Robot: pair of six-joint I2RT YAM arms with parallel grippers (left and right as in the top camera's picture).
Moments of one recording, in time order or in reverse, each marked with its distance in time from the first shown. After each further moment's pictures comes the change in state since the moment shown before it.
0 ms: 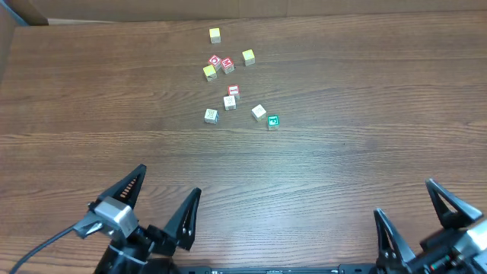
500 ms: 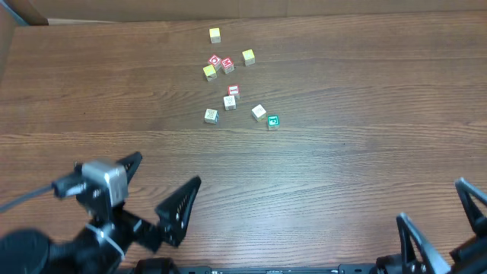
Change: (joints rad) left arm 0.000 0.430 0.558 -0.445 0.058 0.131; right arm 0.000 0.258 0.372 -0.130 -0.010 0.020
